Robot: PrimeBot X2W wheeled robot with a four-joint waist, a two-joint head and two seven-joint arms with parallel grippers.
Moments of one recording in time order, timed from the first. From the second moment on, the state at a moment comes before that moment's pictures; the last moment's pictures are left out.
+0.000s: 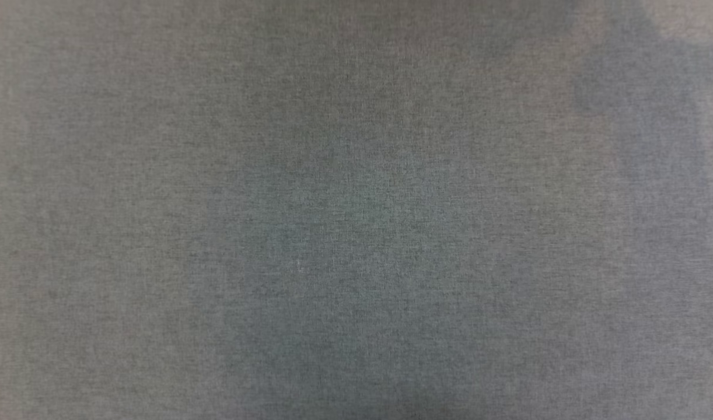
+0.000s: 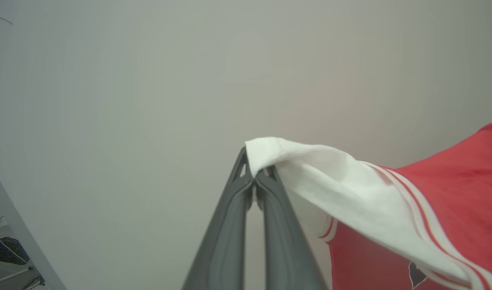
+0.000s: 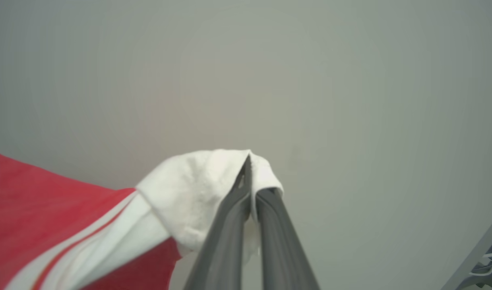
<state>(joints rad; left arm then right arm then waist) -1.86 0.52 -0.77 0.60 -0.76 -0.09 0.00 -1.69 -0.61 0.36 0.63 0.47 0.13 0.11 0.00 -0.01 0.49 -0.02</state>
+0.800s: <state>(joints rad) -1.44 0.55 -0.84 0.79 -0.88 -0.13 -0.19 -1.39 -0.54 0.72 0.86 0.65 0.13 -0.16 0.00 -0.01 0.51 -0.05</state>
